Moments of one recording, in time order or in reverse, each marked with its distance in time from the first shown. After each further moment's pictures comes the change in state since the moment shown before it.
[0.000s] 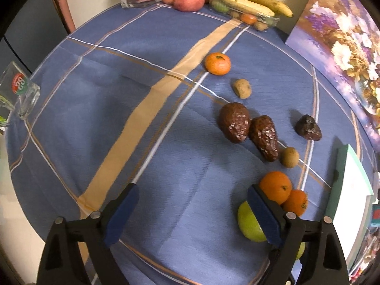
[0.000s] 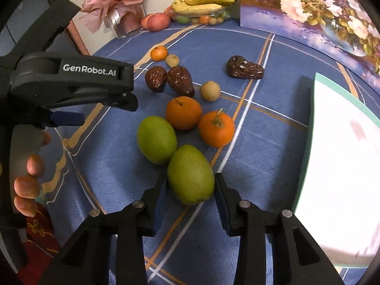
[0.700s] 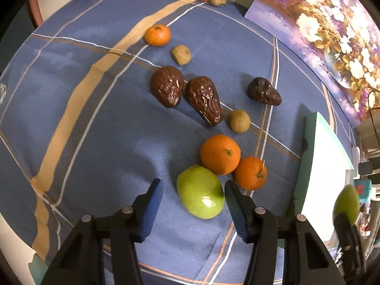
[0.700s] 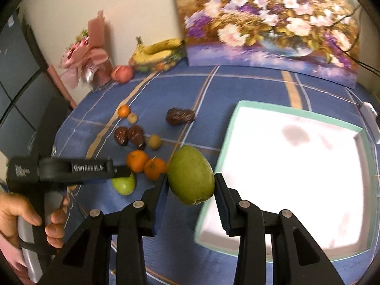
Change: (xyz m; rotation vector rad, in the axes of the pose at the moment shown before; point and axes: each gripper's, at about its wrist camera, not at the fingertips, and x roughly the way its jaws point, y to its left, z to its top) left arm 0.001 -0.037 -0.028 0.073 0.100 -0.154; right arm -0.092 -0.071 0.003 0.185 -0.197 -0.051
